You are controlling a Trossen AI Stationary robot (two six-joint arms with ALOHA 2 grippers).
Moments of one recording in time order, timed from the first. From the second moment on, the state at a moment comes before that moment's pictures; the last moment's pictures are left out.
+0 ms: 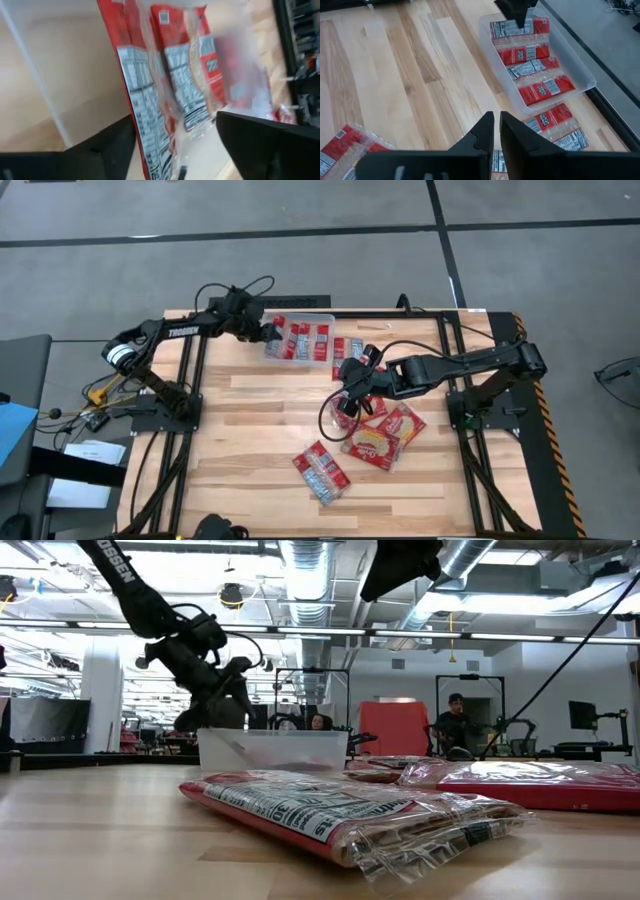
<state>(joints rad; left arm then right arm) 0.93 1.54 0.79 -0.03 0.48 -0.56 0.15 1.54 1.40 -0.69 0.52 0.37</state>
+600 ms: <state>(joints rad) 0.80 1.38 1.16 -0.58 0.56 -0.38 0.16 1.54 1.37 -0.85 0.52 0.56</state>
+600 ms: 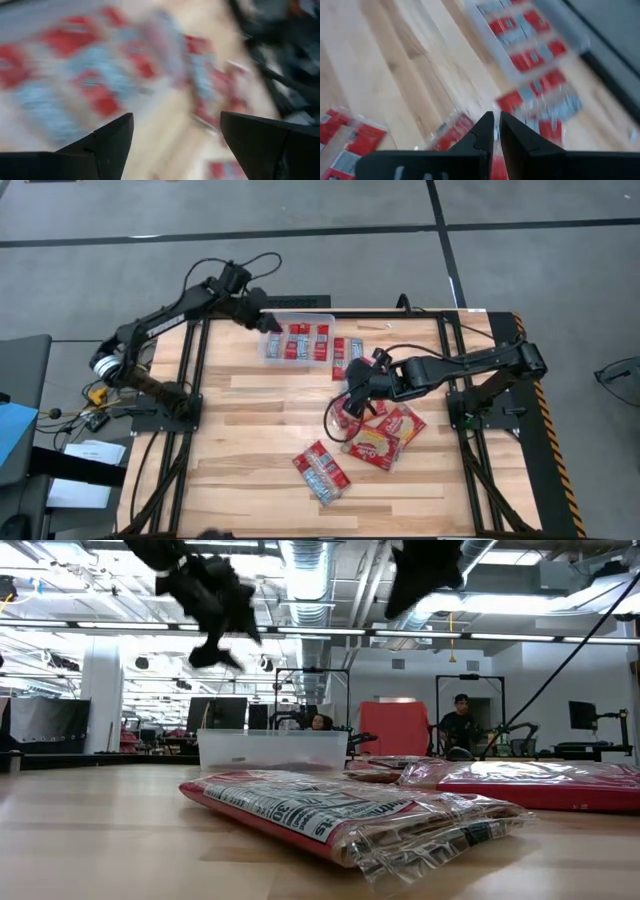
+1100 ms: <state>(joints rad) 0.18 0.92 0.63 -0.20 0.41 -0.82 0.42 1.53 0.96 -0.41 0.30 0.72</state>
